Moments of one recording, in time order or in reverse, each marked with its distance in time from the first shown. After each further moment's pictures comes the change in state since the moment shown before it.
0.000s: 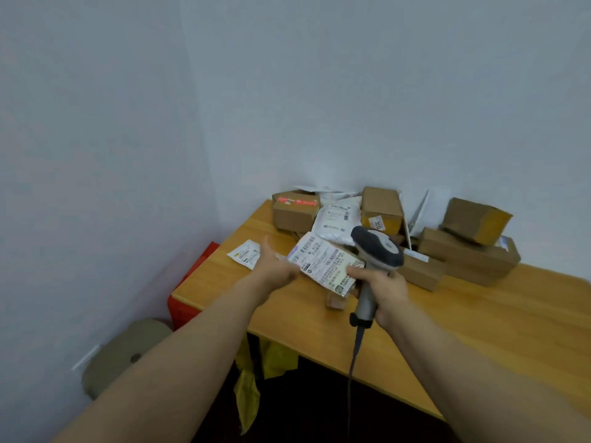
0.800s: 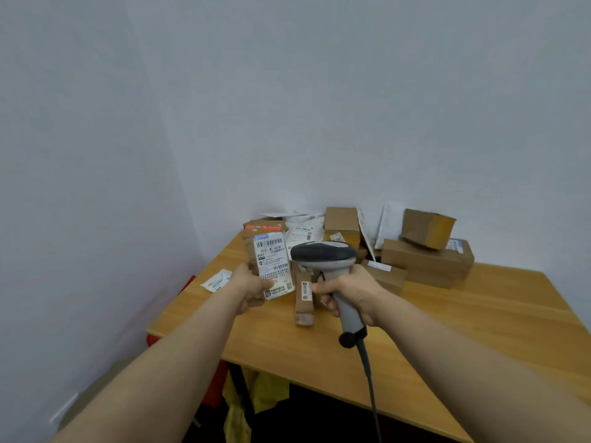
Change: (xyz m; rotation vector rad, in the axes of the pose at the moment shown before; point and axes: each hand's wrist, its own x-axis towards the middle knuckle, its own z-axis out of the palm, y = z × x) left_hand -0.023 0.039 0.068 0.078 0.213 -0.090; right_hand -0.042 -0.060 -0.069 -0.389 -0.418 -0.115
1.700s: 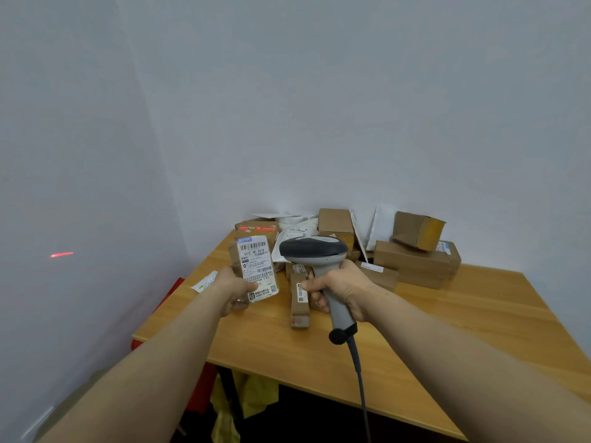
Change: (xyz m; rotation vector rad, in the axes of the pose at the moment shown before) left_hand 0.022 -0.009 -0.033 -0.009 0.001 -0.036; right_hand 0.007 -0.015 0.028 0.008 0.027 0.046
